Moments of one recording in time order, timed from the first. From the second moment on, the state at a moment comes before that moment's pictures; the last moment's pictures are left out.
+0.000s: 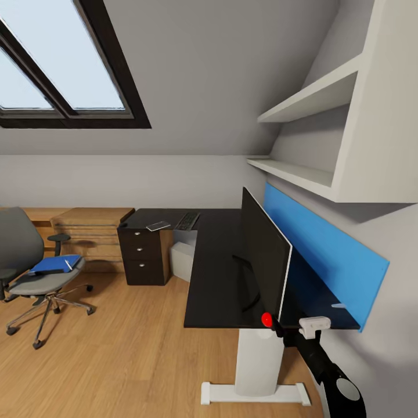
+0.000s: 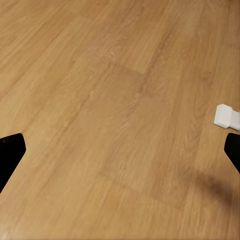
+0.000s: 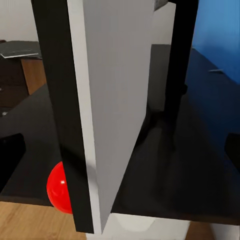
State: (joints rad) left arm -0.05 0.07 0.09 -0.02 0.45 -0.79 -0.19; right arm -0.20 0.17 -0.47 -1.24 0.30 -0.13 0.48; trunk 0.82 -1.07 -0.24
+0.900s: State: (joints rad) left arm -0.06 0.07 0.09 -0.02 0.45 -0.80 -0.19; right arm -0.20 0.17 -0.47 -1.24 0.30 -0.14 0.47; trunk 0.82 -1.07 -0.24
